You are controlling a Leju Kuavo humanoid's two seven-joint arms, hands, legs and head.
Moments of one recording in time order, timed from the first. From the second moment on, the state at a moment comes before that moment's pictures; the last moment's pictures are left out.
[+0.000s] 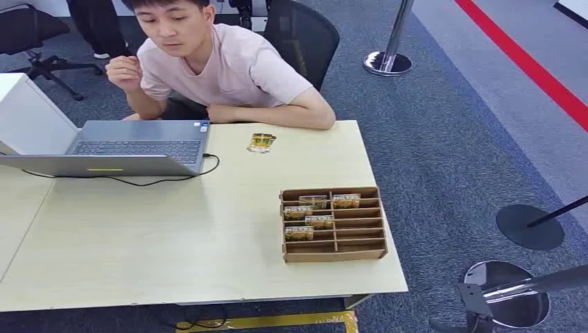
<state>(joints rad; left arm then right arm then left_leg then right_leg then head) -0.05 -0.07 0.93 -0.26 -1.02 0.05 0.18 -0.16 -0.14 -0.57 -0.32 0.44 -0.21 -0.06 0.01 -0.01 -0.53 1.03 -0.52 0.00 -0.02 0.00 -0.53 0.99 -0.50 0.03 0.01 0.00</state>
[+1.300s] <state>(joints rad) -0.10 -0.10 1.18 -0.22 -1.24 0.08 0.23 -0.29 -0.19 -0.48 -0.68 0.63 -0.26 -0.28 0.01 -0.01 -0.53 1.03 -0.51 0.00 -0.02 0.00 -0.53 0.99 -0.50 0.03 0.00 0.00</state>
